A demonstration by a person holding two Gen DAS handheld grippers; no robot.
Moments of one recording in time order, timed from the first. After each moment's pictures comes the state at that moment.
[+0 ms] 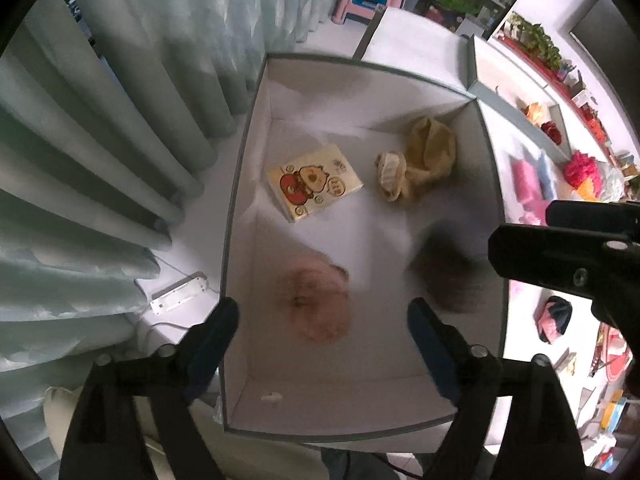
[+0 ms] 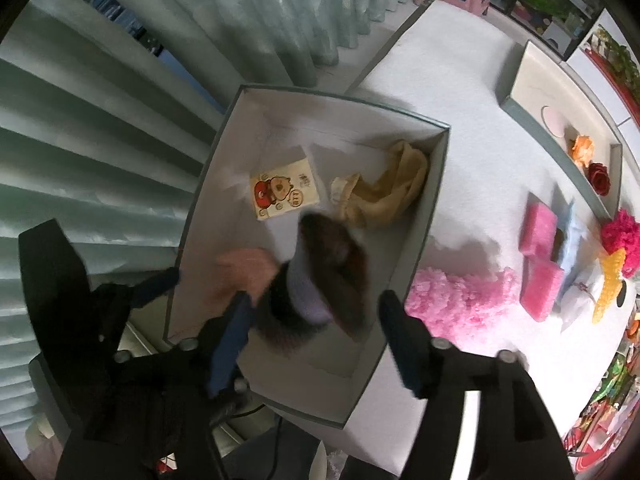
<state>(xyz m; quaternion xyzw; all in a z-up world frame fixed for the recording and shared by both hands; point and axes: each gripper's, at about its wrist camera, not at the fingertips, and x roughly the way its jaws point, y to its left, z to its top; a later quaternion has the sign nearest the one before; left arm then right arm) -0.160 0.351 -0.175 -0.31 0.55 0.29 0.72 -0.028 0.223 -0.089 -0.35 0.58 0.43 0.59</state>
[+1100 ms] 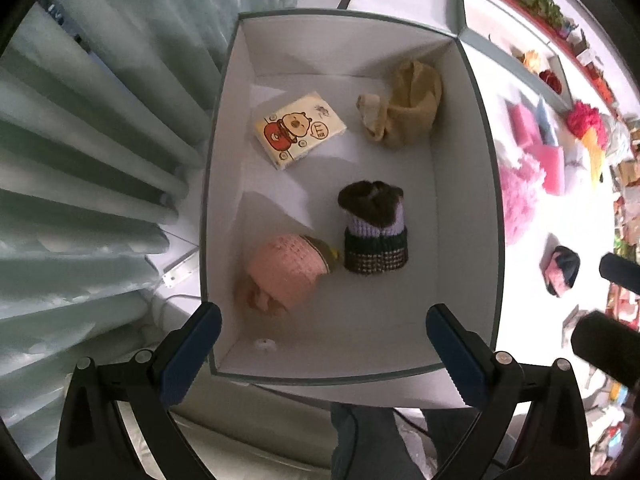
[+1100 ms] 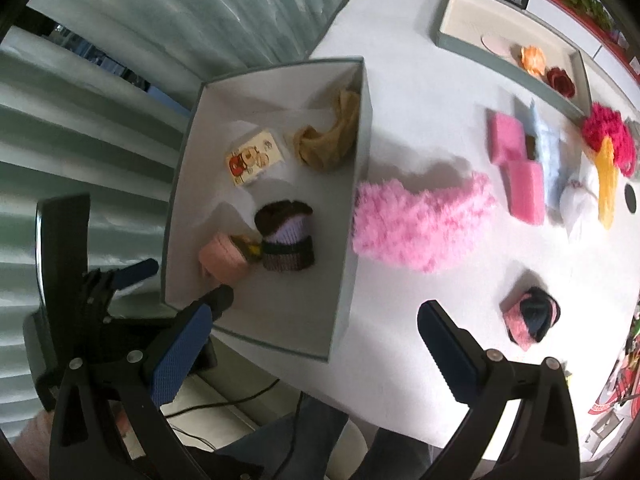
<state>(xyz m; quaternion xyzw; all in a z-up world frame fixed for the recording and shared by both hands) -0.154 0.320 -0.176 -0.29 0.62 0.27 0.68 -0.012 0.123 -0.087 -0.26 0.62 0.41 0.62</state>
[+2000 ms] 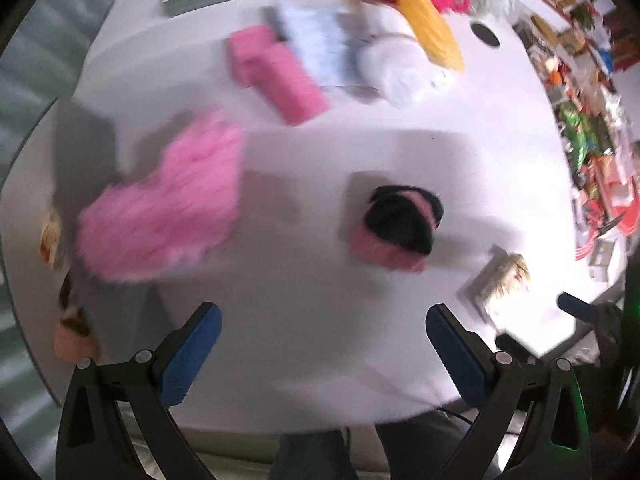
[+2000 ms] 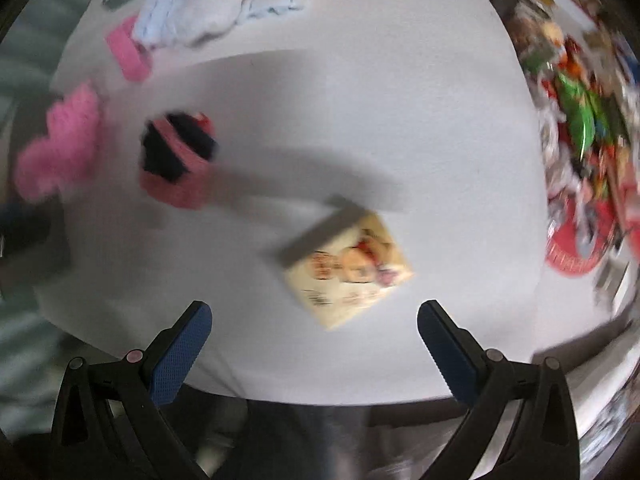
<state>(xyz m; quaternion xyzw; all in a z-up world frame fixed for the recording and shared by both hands) 0.075 0.105 -0.198 -0.16 0.69 0.11 0.69 0.140 -0.188 -0.168 -0.22 0.68 0.19 0.67</state>
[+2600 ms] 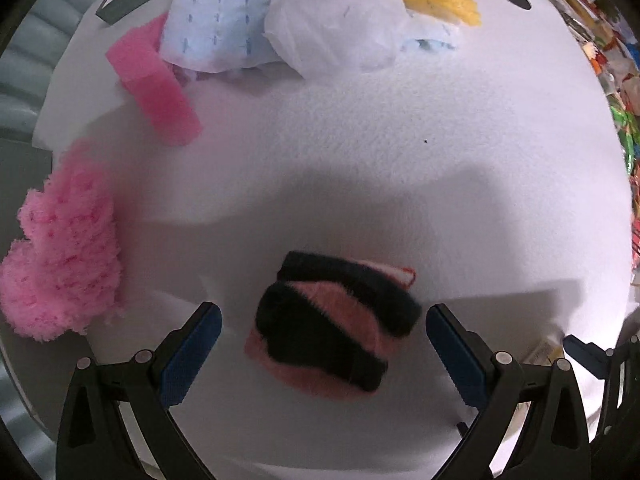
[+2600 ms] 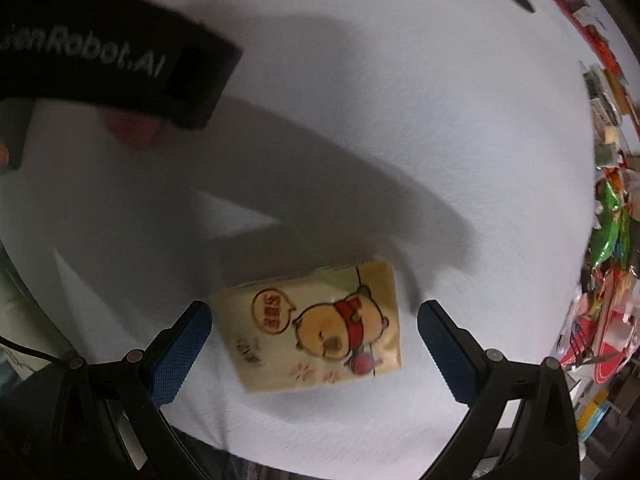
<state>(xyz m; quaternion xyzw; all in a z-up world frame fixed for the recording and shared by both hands) 0.143 0.057 -0.283 -0.14 0.70 0.16 0.68 0.153 -0.170 -0.236 -0.37 0.63 0.28 0.62</state>
